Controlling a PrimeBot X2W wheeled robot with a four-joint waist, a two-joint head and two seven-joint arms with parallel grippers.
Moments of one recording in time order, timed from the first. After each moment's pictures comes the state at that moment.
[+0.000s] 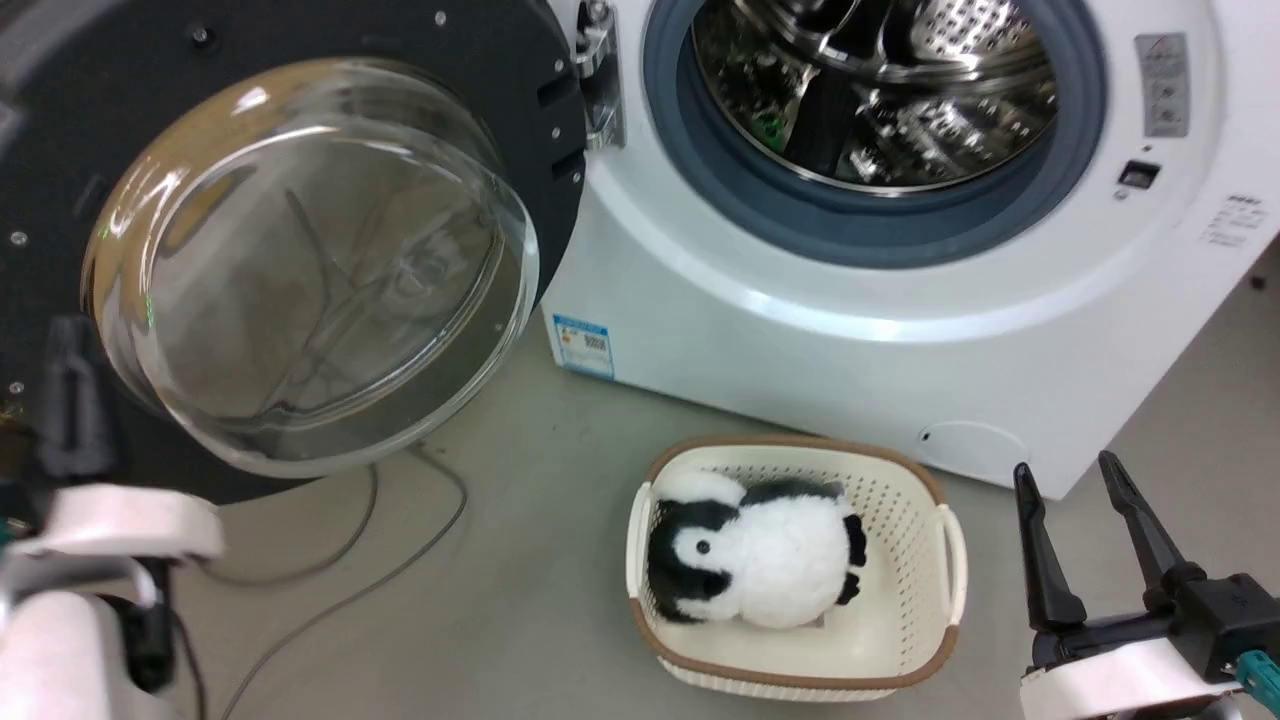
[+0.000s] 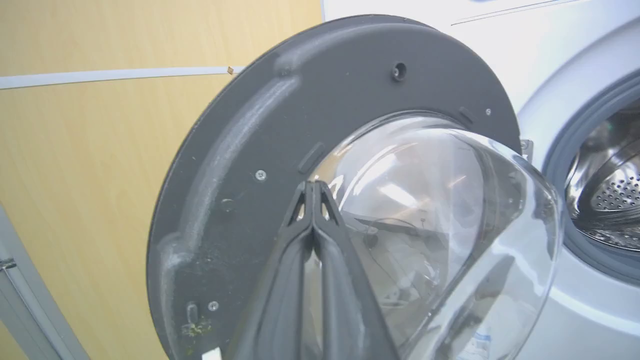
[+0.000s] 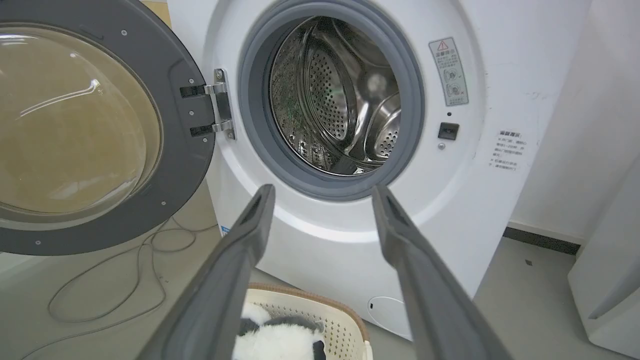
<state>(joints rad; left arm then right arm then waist) -0.30 0.23 0.29 0.21 -0.05 -0.05 -0.26 0.00 -0.05 -0.07 0.03 0.02 0.13 -0.26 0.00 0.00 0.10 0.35</state>
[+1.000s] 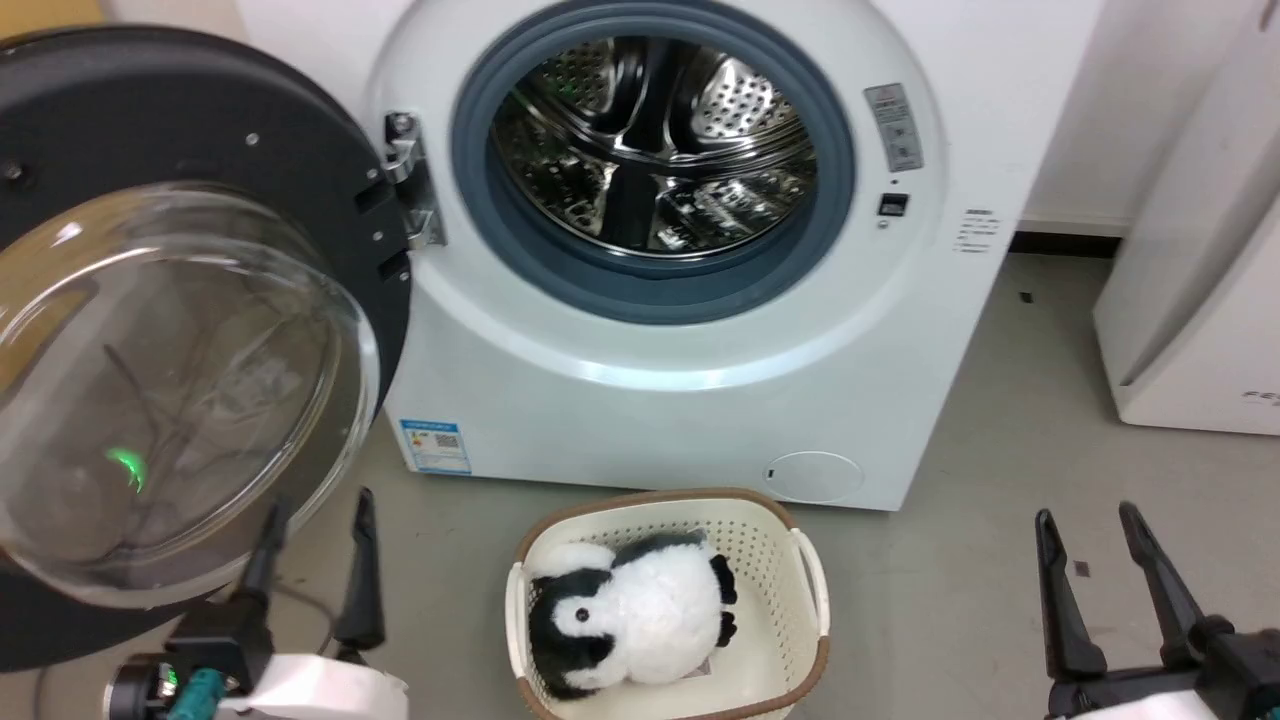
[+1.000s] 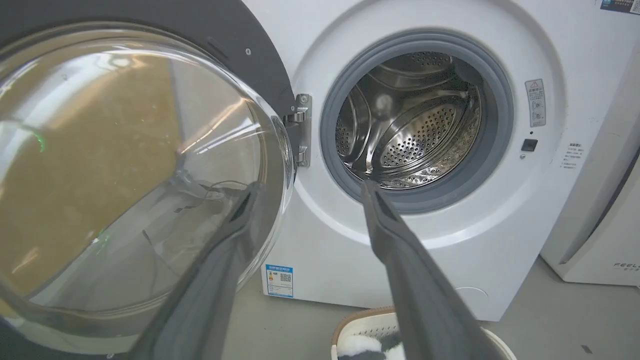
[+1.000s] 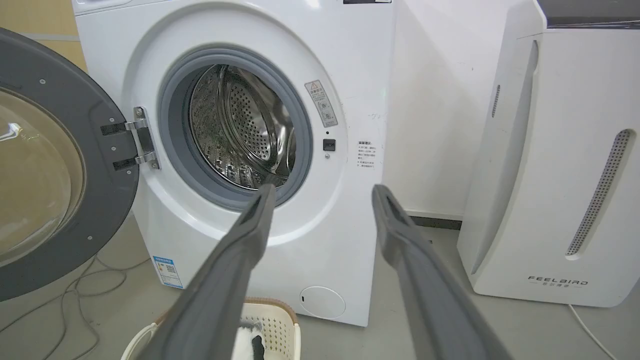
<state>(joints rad) -0.01 0.06 0.11 0.12 -0.09 -0.10 -0.26 0.09 -0.05 -0.09 -0.02 0.08 0.13 -0.26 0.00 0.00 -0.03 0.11</state>
